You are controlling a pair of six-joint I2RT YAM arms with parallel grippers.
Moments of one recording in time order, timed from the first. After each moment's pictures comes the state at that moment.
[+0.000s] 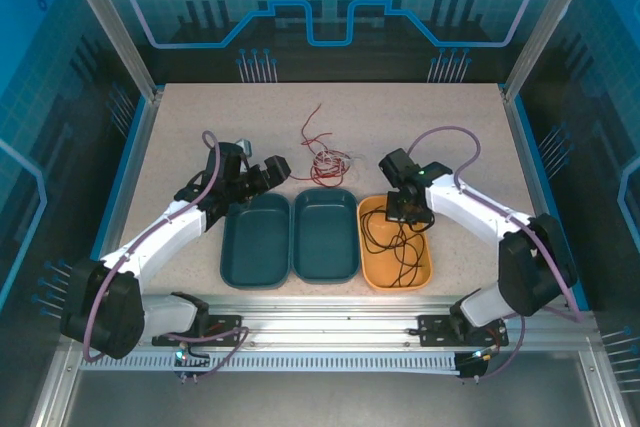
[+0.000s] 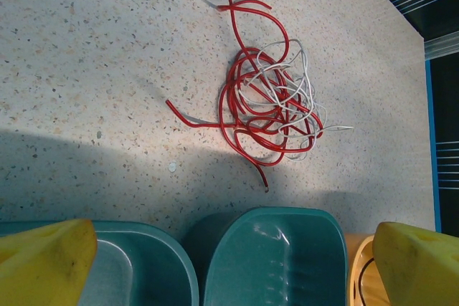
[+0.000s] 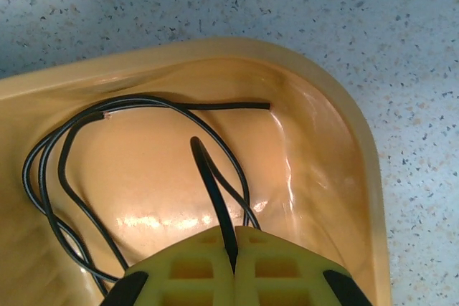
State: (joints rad) left arm -0.30 1.24 0.78 -0.21 0.20 -0.80; right arm 0.50 1.49 1.01 -0.91 0.15 0.66
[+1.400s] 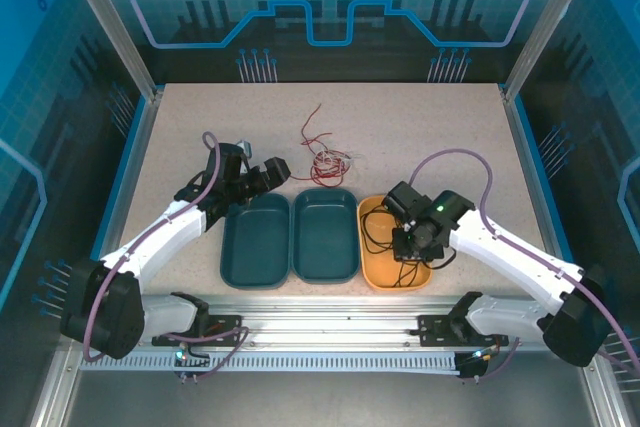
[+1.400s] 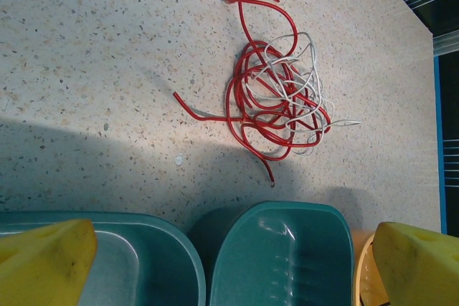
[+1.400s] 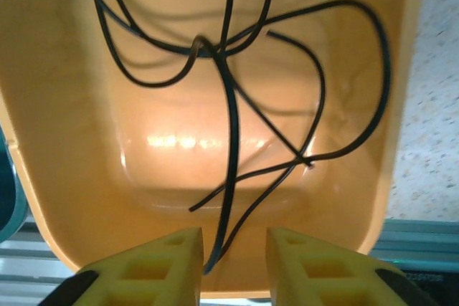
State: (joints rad) left arm -0.30 1.24 0.78 -0.24 0.20 -0.80; right arm 0.73 1.16 0.91 -1.21 0.02 0.76
